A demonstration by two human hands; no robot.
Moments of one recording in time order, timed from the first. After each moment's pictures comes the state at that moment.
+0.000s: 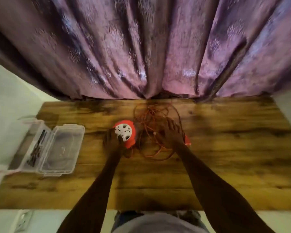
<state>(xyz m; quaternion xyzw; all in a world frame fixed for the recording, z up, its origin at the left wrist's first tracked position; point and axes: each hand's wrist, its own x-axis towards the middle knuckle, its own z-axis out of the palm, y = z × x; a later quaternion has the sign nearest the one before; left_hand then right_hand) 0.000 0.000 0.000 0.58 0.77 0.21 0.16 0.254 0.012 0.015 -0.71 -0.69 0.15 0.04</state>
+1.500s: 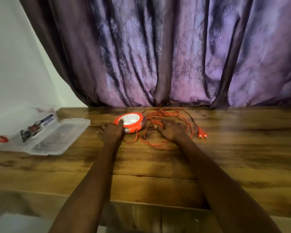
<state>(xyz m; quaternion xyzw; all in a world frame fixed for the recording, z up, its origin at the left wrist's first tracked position) -0.026 0.021 -0.083 0.49 0.79 0.34 0.14 0.234 0.042 -0.085 -0.65 -0.74 0.08 0.15</state>
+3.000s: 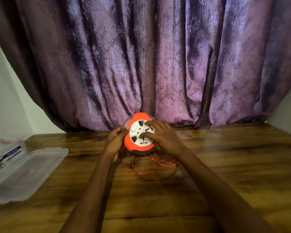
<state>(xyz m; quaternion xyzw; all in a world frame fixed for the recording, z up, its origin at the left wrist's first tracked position) 0.046 0.048 -0.028 0.48 0.34 0.60 0.54 0.263 0.040 -0.028 -0.37 -0.84 -0.27 0.28</state>
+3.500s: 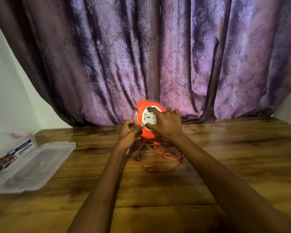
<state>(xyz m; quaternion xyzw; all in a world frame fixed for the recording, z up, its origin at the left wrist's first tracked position) 0.063 0.041 -0.030 0.52 0.36 0.59 0.49 0.227 0.038 0.009 -0.60 -0.70 -0.24 0.31</state>
